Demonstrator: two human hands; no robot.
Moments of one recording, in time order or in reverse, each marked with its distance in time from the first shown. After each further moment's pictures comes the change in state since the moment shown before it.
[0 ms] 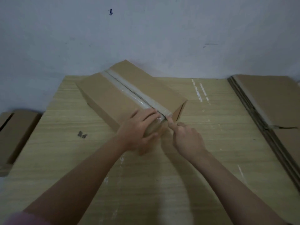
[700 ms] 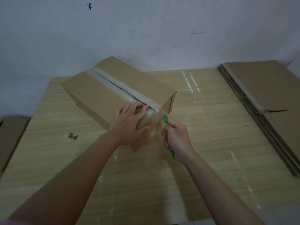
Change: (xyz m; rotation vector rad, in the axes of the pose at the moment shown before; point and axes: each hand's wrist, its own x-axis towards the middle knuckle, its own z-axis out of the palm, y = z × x) left_hand 0.008 0.004 0.006 0.105 -0.029 -0.092; right_hand -0.013 -0.014 0.010 1.503 0.059 0.544
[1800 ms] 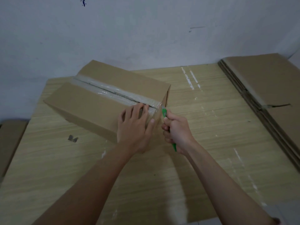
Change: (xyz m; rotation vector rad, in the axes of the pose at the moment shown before) left_hand -0.004 0.040 0.005 0.092 0.012 -0.279; right_hand 0.017 -0.008 0.003 0.008 -0.041 0.059
